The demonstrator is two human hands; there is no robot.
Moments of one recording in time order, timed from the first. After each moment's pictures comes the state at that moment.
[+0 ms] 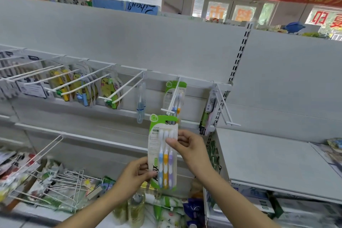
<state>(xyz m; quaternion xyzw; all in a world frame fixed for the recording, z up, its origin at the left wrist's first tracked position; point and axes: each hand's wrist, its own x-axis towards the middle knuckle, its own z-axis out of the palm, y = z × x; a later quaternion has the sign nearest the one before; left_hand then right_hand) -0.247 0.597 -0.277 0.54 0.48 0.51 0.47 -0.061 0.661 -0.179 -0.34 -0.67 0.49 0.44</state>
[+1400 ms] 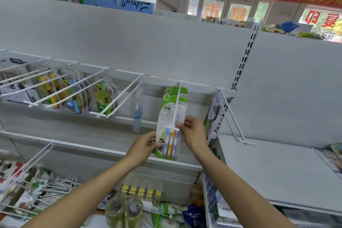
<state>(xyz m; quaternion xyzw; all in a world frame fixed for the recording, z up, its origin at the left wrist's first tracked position) -0.274 0.724 -0.246 0.60 0.53 0.47 0.38 -0.090 0.768 -0.175 -0.44 -0.66 0.40 0.45</state>
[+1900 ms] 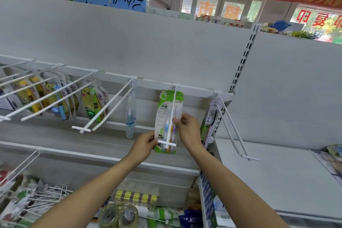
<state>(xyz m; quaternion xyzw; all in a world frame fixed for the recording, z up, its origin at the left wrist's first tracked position) -0.271 0.782 -0.254 0.60 0.57 0.45 0.34 -0.102 0.816 -0.175 -0.51 -0.67 0.32 0.44</state>
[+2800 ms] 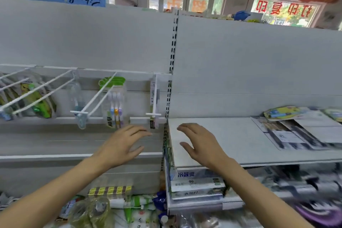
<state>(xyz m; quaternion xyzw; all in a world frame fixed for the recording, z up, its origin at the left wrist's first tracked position) -0.157 0.716 -0.224 0.87 0.42 0.24 -0.06 0.151 0.716 -0.198 -0.43 -0.87 -0.07 0.22</state>
